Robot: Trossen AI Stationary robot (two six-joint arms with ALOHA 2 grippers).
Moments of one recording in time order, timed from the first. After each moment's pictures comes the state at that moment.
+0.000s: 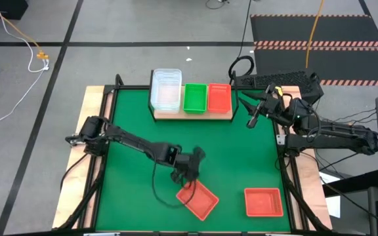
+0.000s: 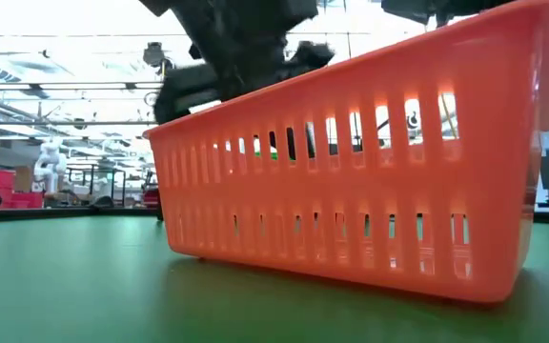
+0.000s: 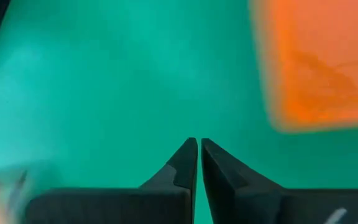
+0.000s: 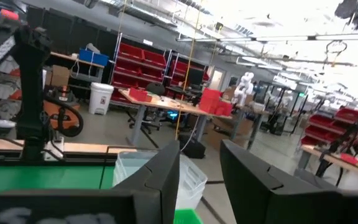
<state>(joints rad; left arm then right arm) -0.23 1.93 1.36 -0.39 -0.11 0.74 -0.24 0.64 0.54 0.29 0.21 -0.30</state>
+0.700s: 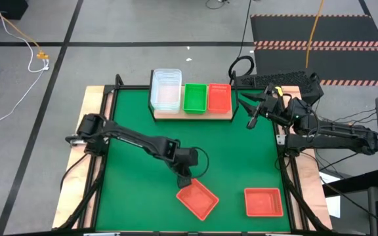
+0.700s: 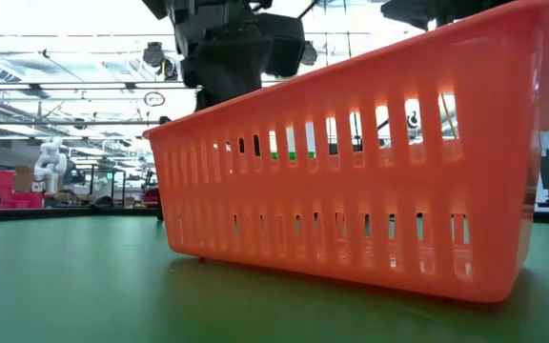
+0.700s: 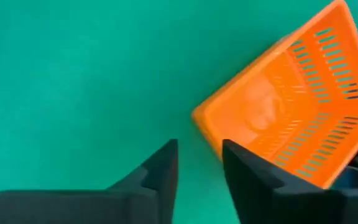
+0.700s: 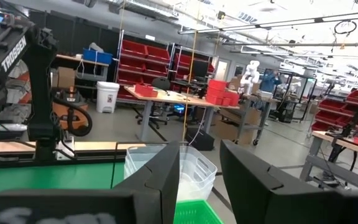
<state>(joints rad) -0.19 1.89 1.36 -0.54 0.23 -0.52 -0.24 0.64 0.54 0.26 0.21 -0.22</state>
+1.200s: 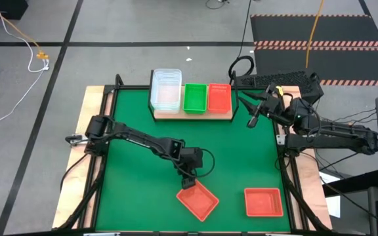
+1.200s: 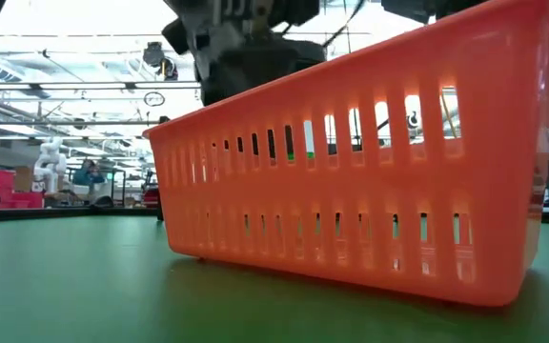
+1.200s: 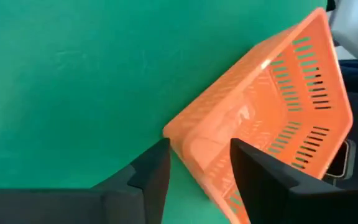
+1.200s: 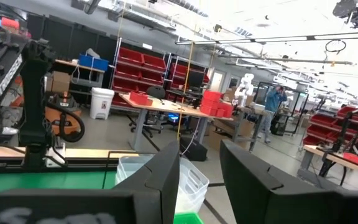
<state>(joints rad) -0.17 1.98 1.36 -0.40 0.42 -0.55 -0.24 0.64 0.54 0.31 0.21 -0.28</state>
